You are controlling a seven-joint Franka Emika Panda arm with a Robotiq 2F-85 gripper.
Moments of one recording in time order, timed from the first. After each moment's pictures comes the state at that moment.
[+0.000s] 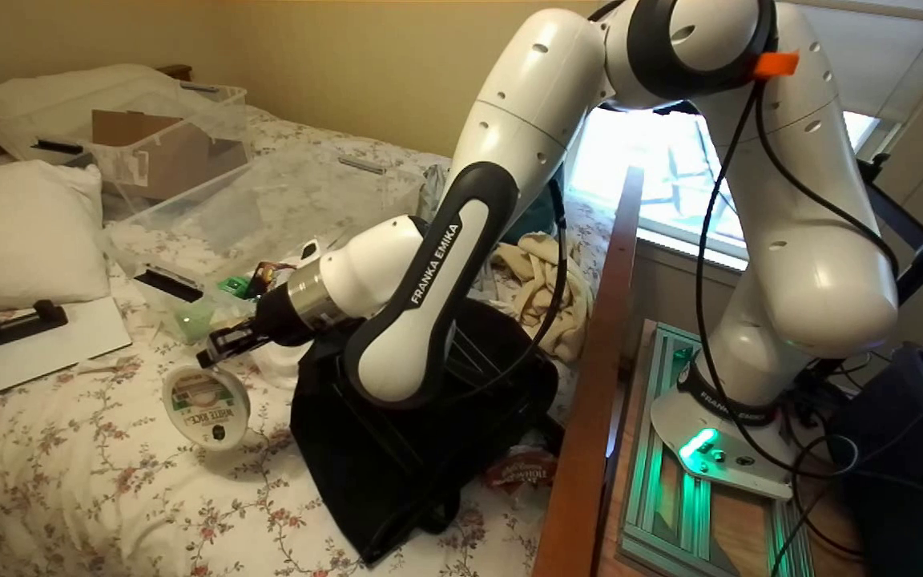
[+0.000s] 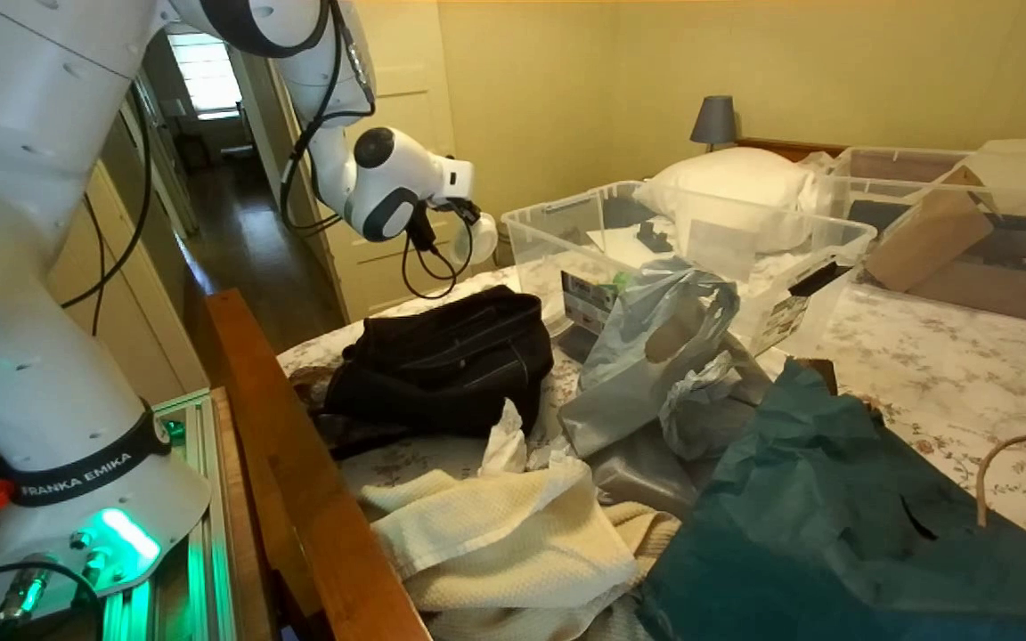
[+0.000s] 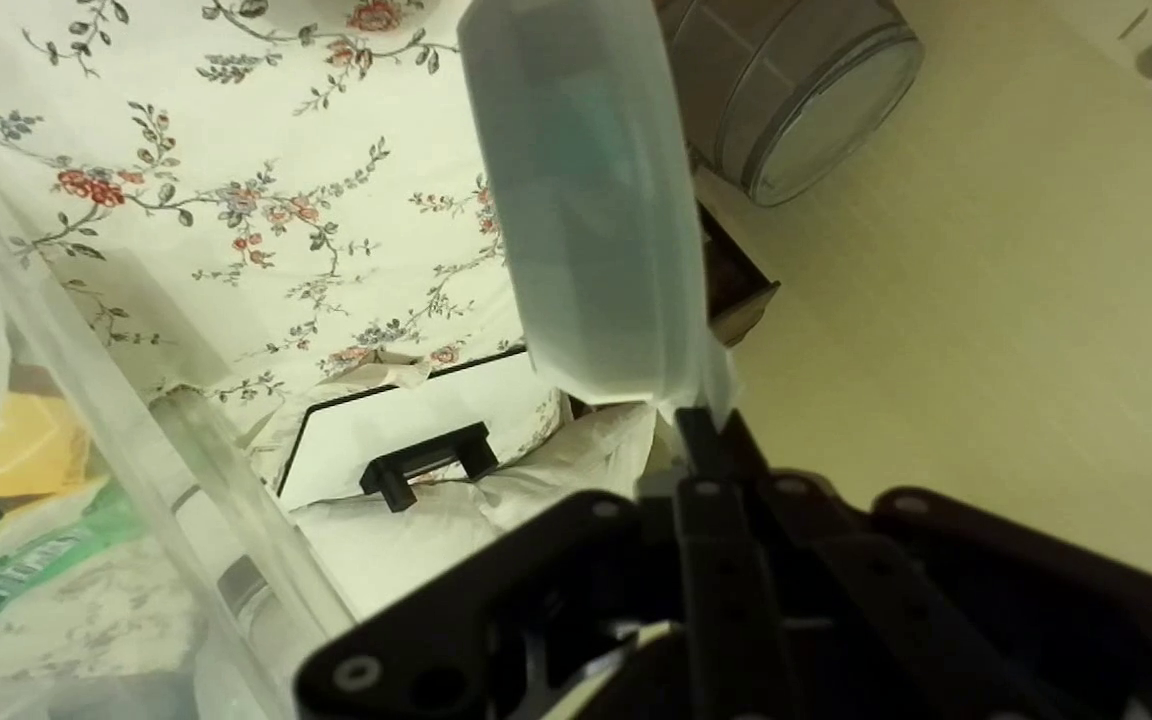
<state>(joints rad) -0.02 0.70 0.58 -2.13 0.13 3.74 0.22</state>
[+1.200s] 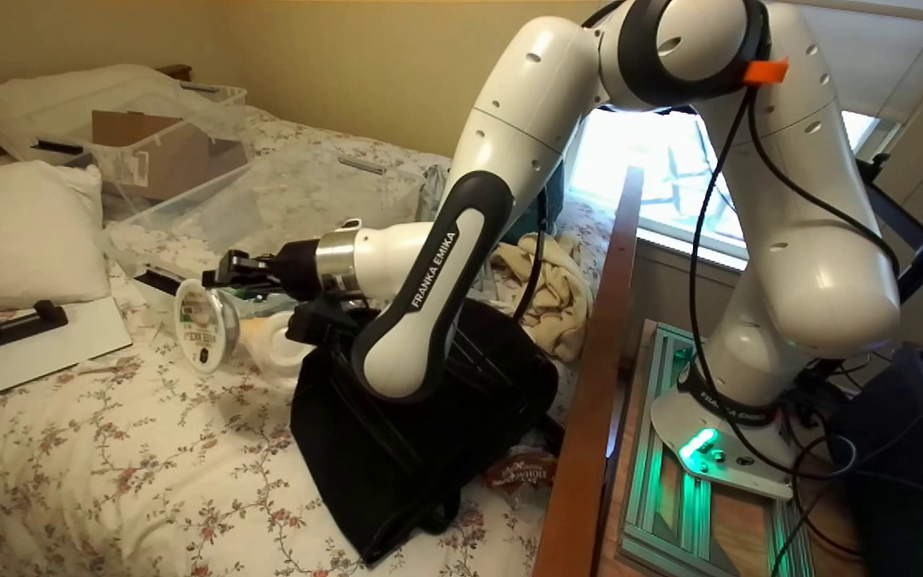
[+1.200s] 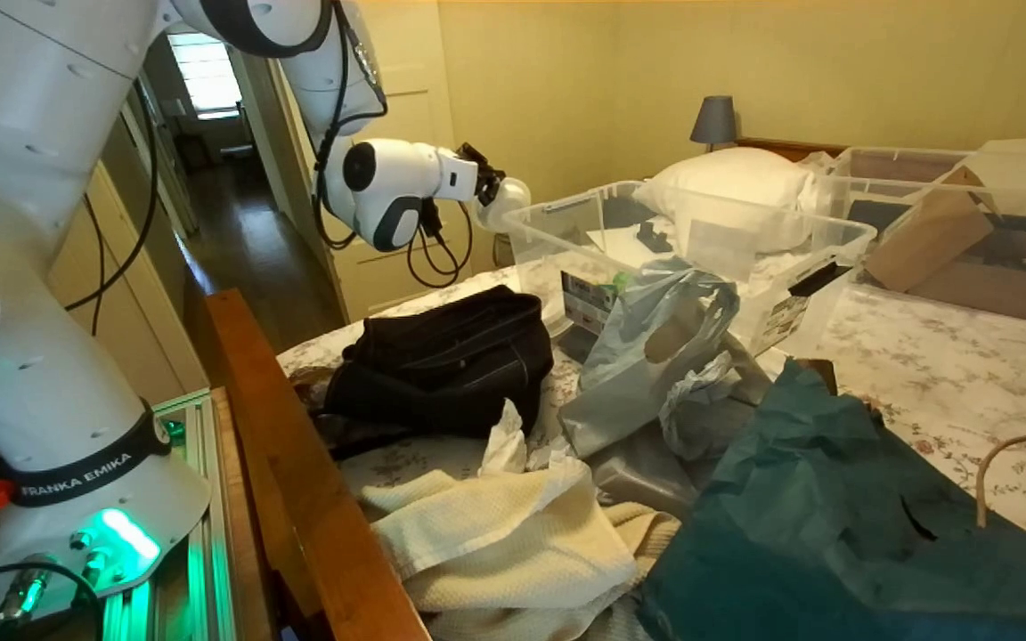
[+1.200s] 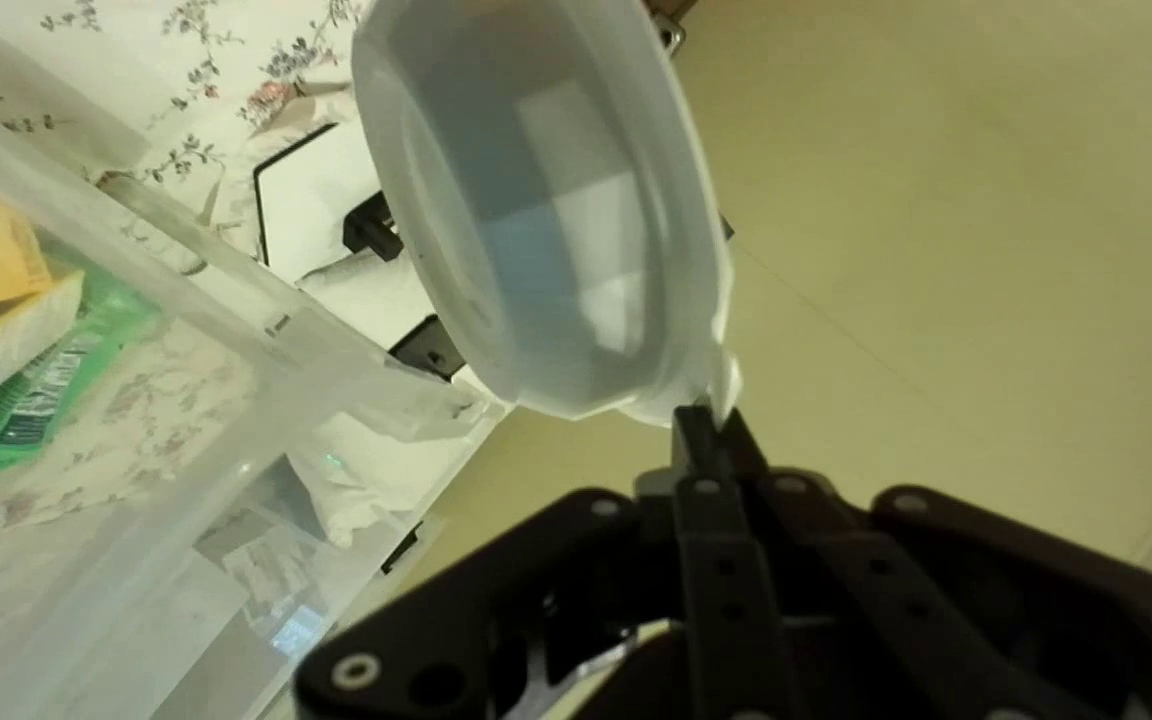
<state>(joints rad) 0.00 0.71 0.51 -2.13 0.10 4.12 0.54</state>
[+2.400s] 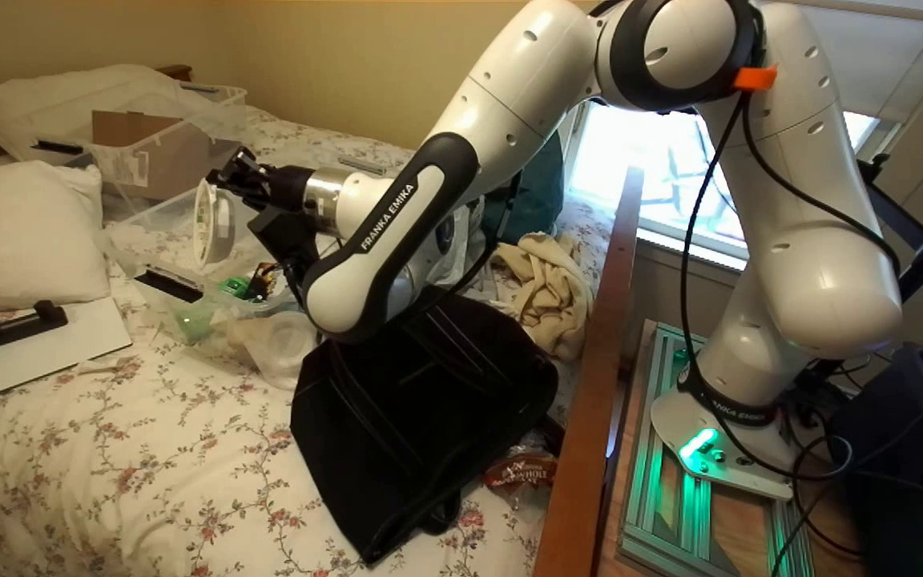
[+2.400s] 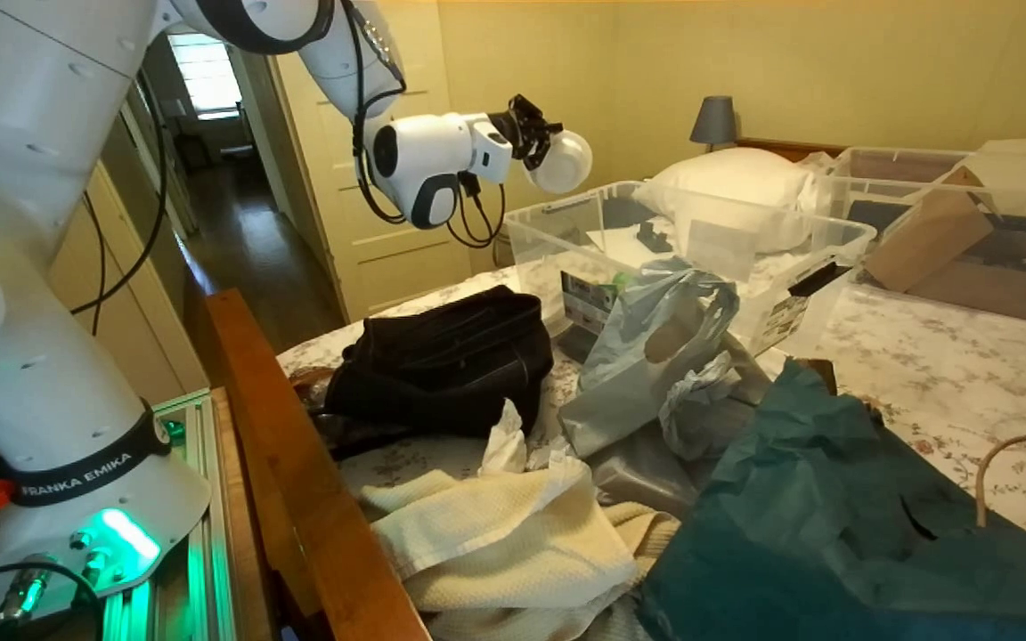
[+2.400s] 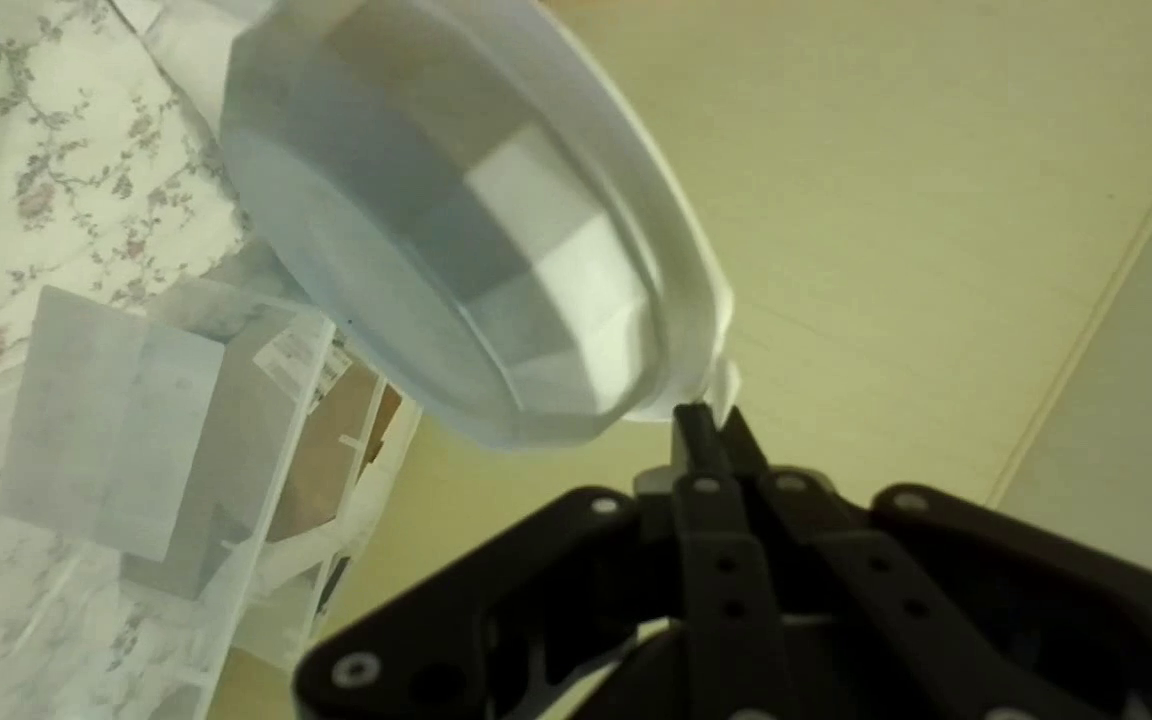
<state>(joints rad) 0.02 0.70 0.41 -1.95 0.25 4.21 0.78</state>
